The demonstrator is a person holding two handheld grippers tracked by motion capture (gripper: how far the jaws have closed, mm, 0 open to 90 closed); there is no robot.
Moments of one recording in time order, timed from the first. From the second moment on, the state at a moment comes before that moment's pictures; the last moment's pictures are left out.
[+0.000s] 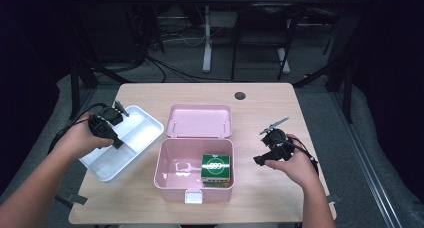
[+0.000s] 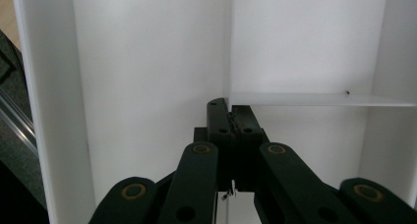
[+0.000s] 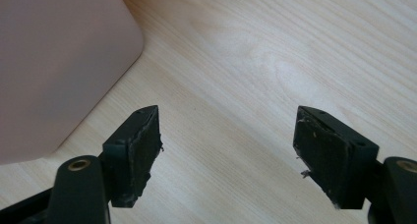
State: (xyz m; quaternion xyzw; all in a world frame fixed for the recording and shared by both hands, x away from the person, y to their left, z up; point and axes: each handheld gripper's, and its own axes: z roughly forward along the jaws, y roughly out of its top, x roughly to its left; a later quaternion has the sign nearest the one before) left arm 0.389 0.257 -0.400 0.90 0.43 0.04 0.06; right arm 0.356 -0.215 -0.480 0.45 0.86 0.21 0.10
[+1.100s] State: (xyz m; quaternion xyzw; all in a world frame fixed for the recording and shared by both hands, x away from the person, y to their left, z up) left arm 0.381 0.208 -0.377 0.94 0.33 0.05 0.07; right arm 0.357 -0.212 -0.484 0.44 0.87 0.20 0.09
